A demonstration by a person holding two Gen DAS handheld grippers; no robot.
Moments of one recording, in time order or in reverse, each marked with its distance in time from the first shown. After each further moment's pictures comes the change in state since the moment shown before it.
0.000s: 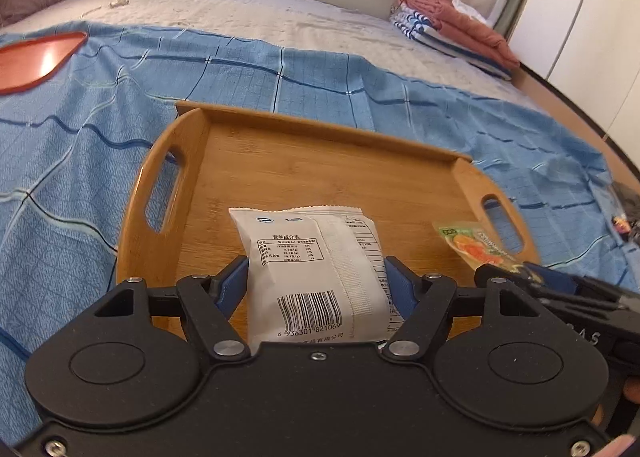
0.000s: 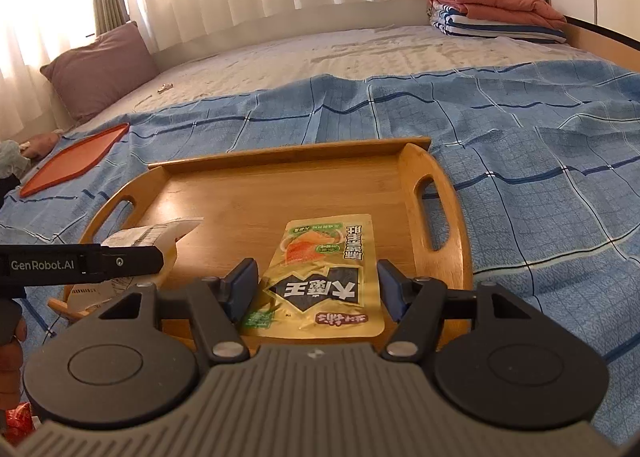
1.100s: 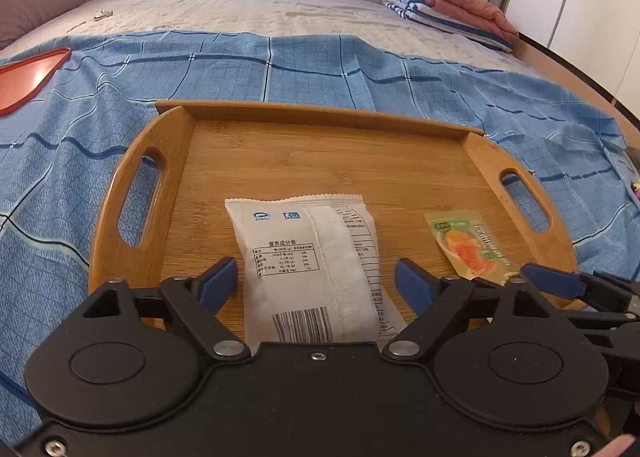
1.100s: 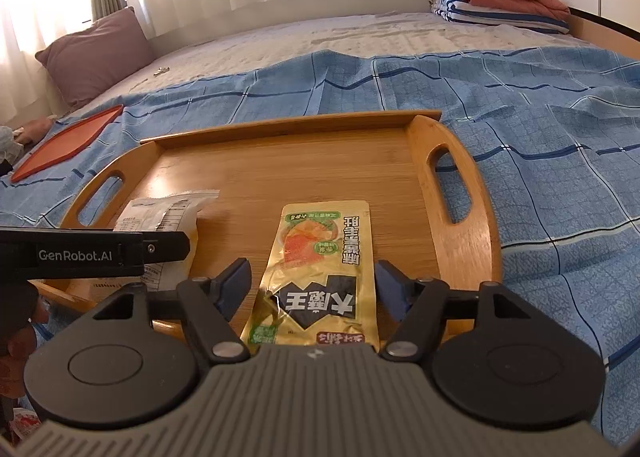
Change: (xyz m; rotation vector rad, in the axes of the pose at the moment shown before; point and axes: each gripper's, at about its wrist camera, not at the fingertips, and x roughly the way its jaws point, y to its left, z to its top) left arm 0.026 -0.015 -0.003 0.068 0.028 0.021; right arm 0.020 0.005 -0.015 -0.001 0.027 0.000
